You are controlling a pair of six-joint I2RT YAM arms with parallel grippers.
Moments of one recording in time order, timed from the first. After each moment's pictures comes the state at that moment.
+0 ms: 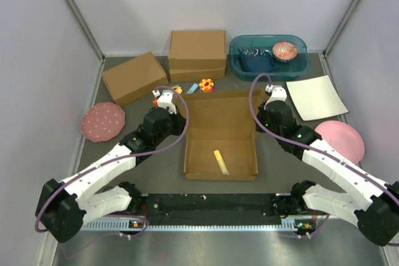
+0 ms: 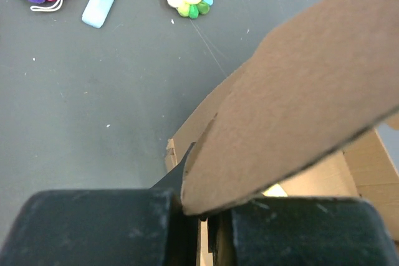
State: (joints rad) left arm -0.64 1.04 0.69 -0.09 -0.12 -0.43; right arm 0.61 1.00 0.76 -0.34 0.29 0.42
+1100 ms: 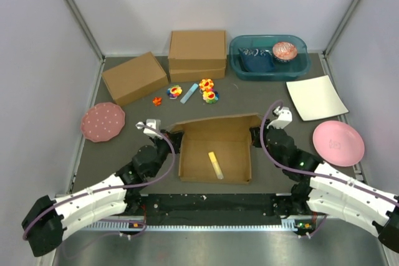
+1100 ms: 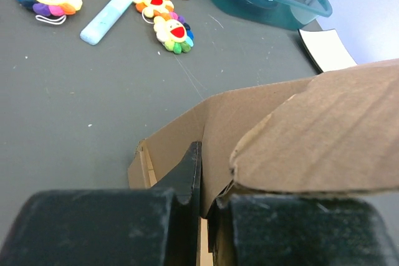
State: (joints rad) left arm -0.88 0.70 0.19 0.42 -0.45 -0.55; right arm 0.84 0.75 0.44 -0.08 0.53 0.64
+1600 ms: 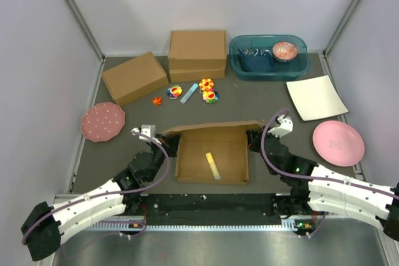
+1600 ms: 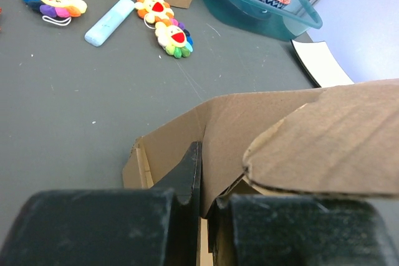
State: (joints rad) left arm -0.88 0.59 0.10 0.46 -0.48 -0.55; right arm 1.01 0.77 0.38 0.00 0.75 0.87
